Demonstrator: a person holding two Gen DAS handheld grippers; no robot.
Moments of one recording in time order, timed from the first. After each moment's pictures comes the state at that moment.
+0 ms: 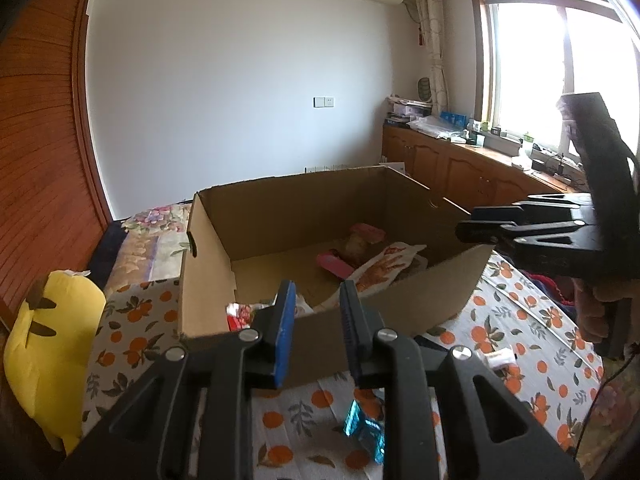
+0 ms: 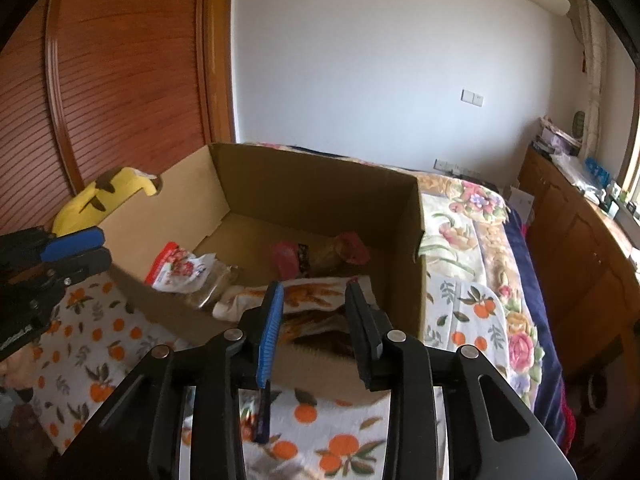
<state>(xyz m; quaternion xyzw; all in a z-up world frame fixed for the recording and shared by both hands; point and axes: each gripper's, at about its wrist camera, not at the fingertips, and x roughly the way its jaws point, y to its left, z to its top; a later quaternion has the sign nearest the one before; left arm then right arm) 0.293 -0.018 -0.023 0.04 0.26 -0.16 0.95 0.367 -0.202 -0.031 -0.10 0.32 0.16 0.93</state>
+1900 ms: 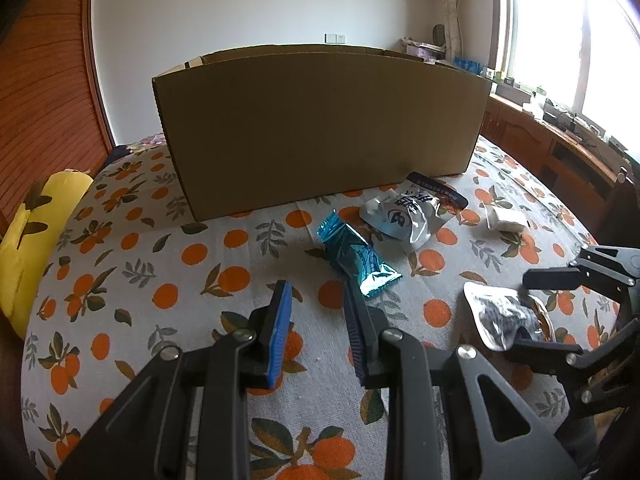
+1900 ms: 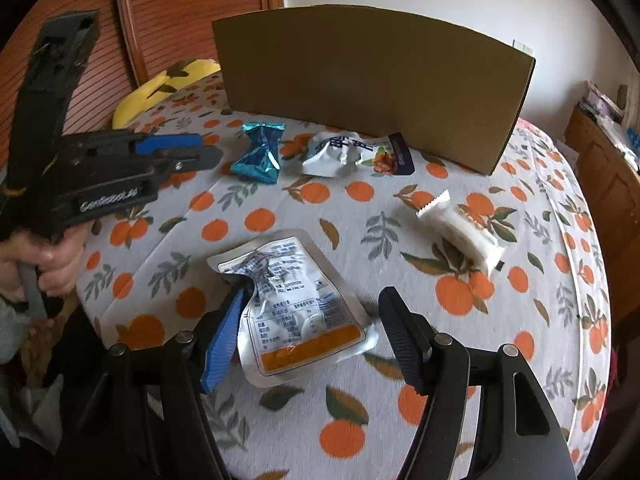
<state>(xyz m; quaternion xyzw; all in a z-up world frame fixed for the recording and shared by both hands) 0.228 -0.025 -0.136 0.04 0.36 -0.13 0.92 0.224 -0.181 -0.163 -0.11 0.41 0.23 0.87</state>
